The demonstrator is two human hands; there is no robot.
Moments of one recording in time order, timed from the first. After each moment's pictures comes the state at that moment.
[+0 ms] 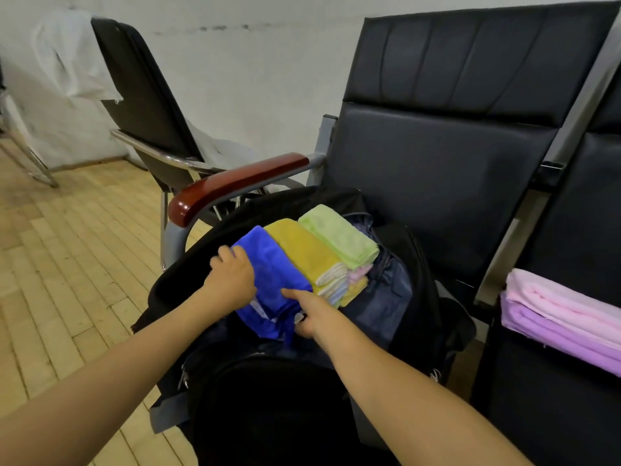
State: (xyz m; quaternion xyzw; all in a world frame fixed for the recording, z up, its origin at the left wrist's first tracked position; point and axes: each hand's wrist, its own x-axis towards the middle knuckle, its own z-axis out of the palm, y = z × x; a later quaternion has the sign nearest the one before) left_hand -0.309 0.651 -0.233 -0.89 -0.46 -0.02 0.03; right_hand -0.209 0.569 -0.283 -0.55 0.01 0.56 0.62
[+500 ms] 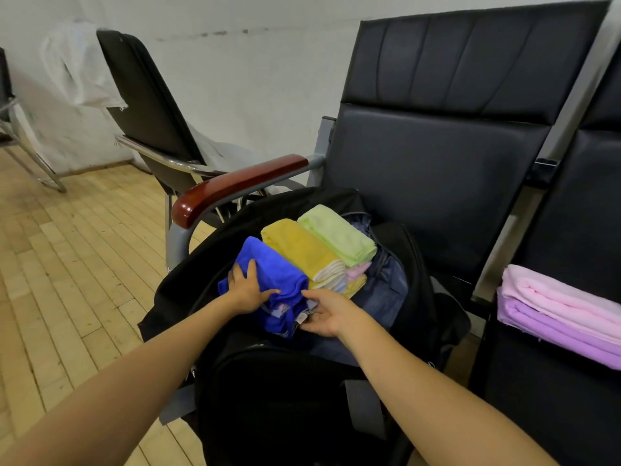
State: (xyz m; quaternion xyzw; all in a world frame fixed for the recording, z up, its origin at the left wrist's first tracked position) left_hand -0.298 0.661 -0.279 -0.86 -0.47 0.01 -0.22; right_hand -0.190 0.532 -0.273 -0.53 0.02 0.59 0.61
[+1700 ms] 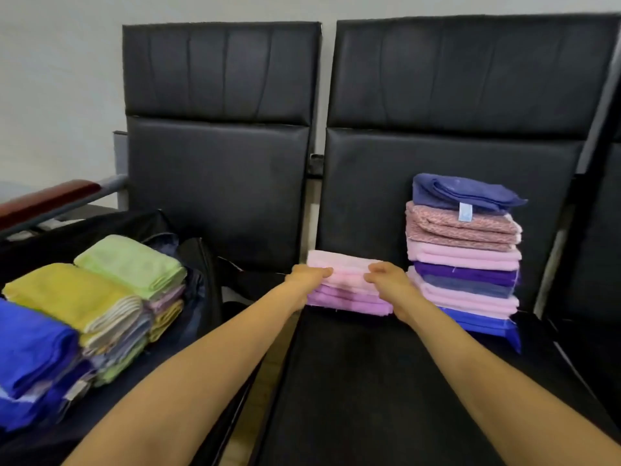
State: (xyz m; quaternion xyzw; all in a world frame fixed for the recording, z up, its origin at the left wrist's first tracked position) left_hand 0.007 0.360 -0.241 -0.73 -0.31 0.00 -0.60; right_hand 0.054 0.202 -0.239 -0.83 -0.02 0.11 0.55
